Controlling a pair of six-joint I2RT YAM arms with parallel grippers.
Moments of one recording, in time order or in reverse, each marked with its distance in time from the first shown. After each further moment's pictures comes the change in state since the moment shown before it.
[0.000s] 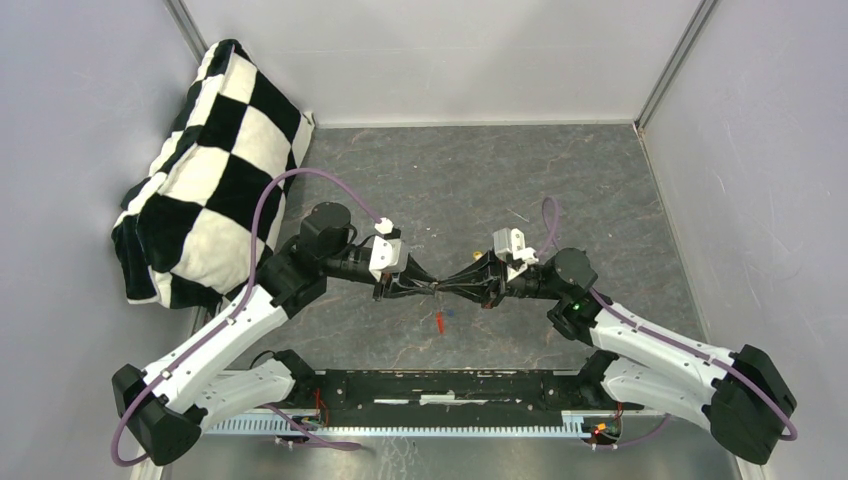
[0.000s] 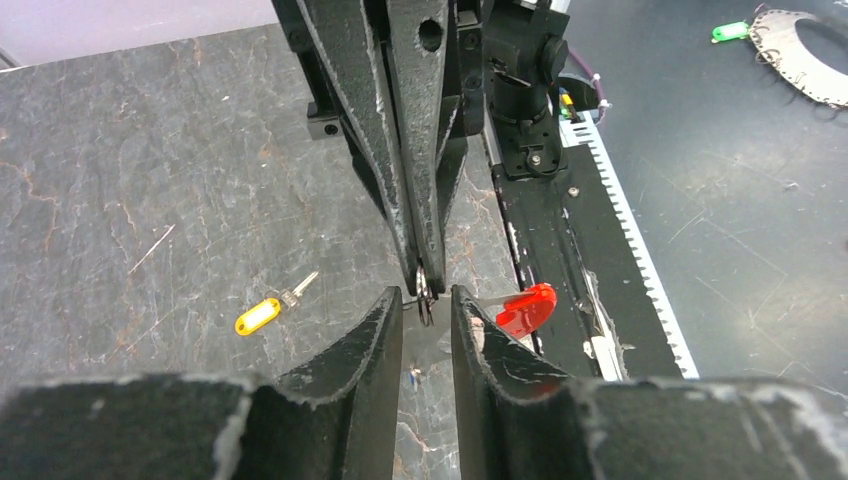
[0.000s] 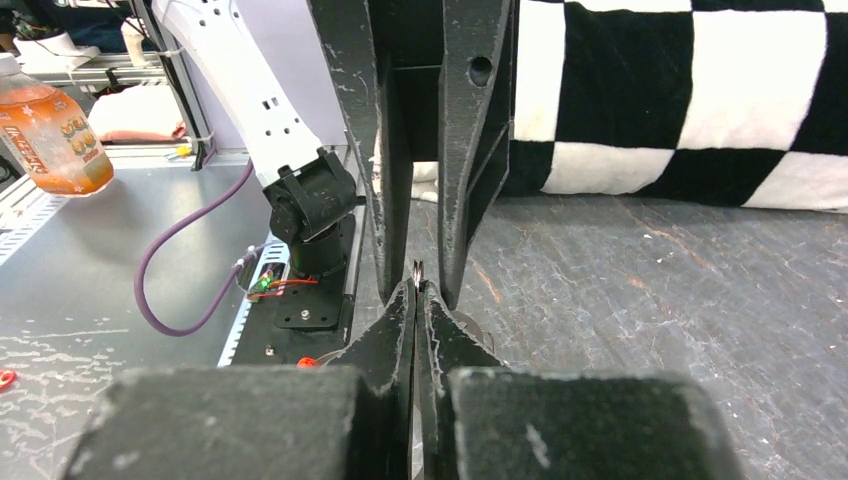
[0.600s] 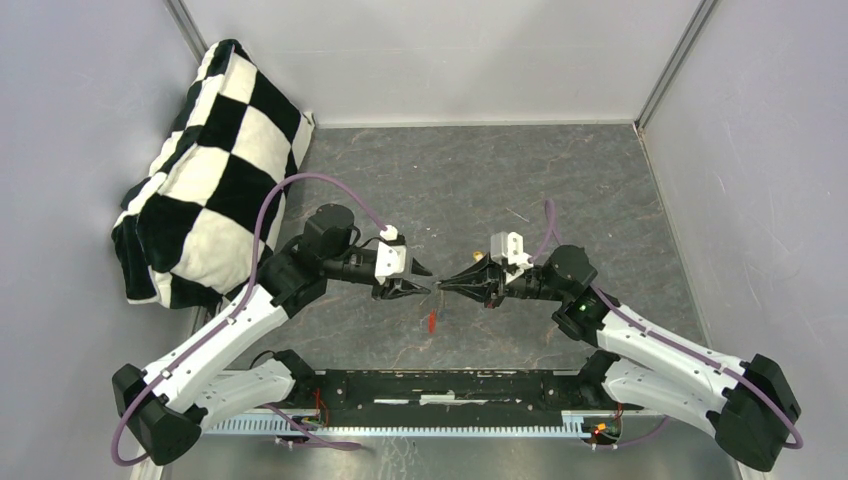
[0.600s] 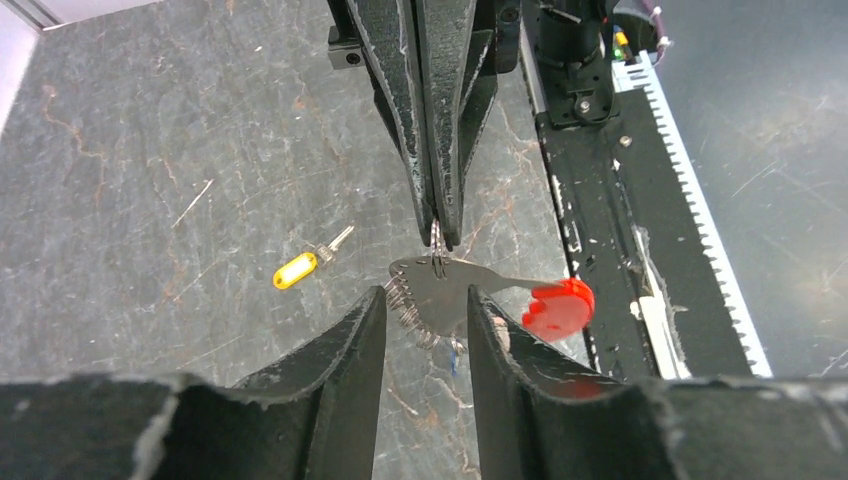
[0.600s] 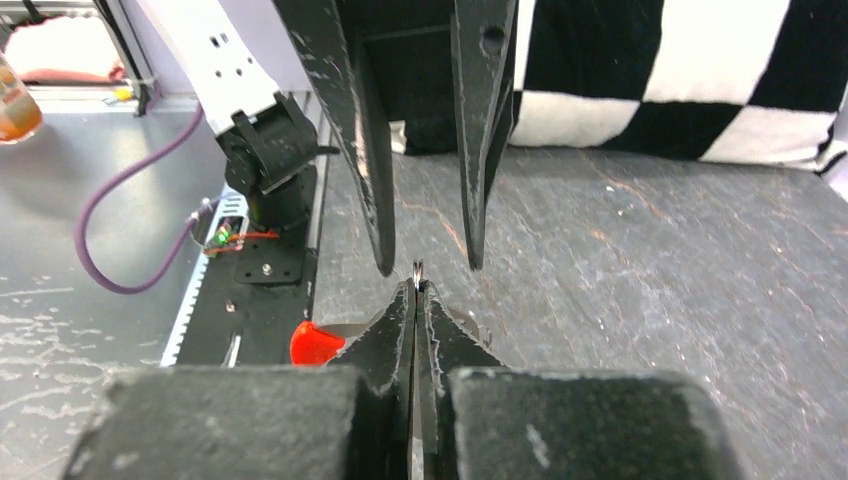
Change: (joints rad) left arm 0.000 0.002 0.006 -0.103 -0.096 0.151; right arm 0.000 -0.047 0.026 -0.222 0.040 -0.149
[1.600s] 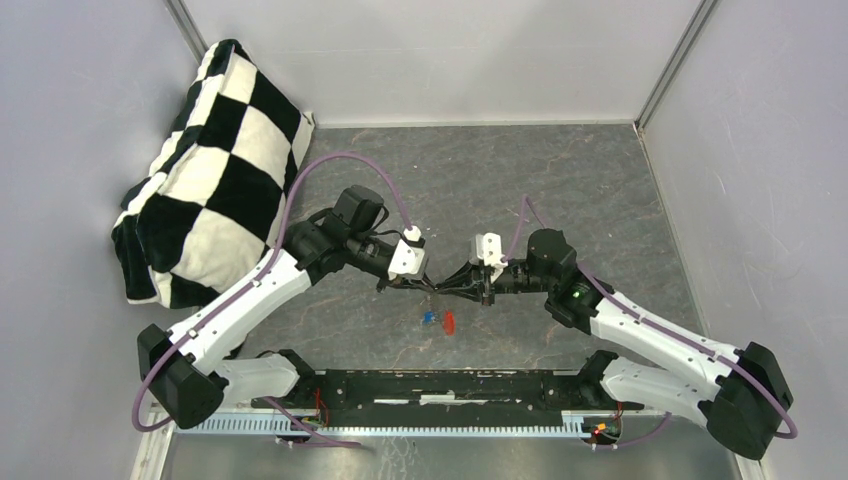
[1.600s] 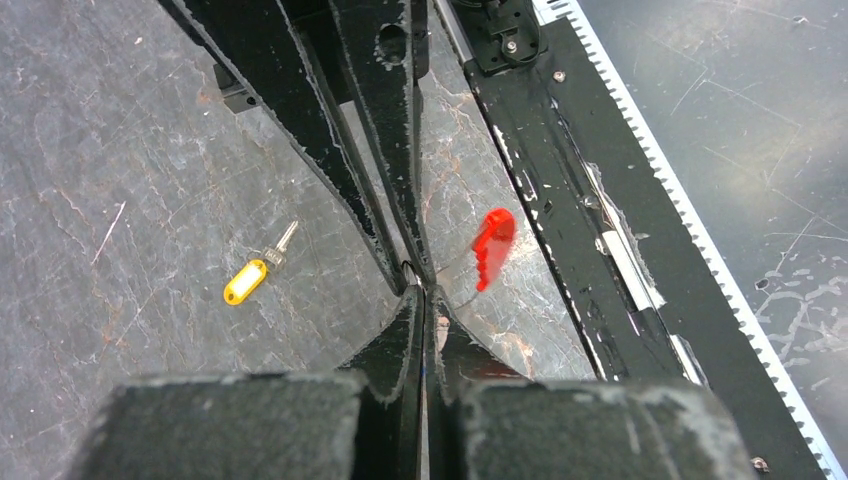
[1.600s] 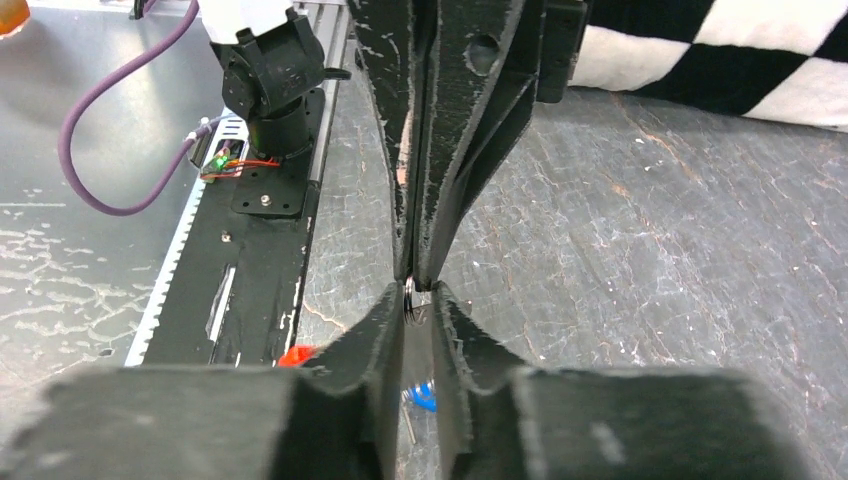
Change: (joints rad) left arm 0.001 0.230 0.209 -0.336 0.132 0.326; right arm -0.009 0.089 0.113 -0.246 -0.069 -0.178
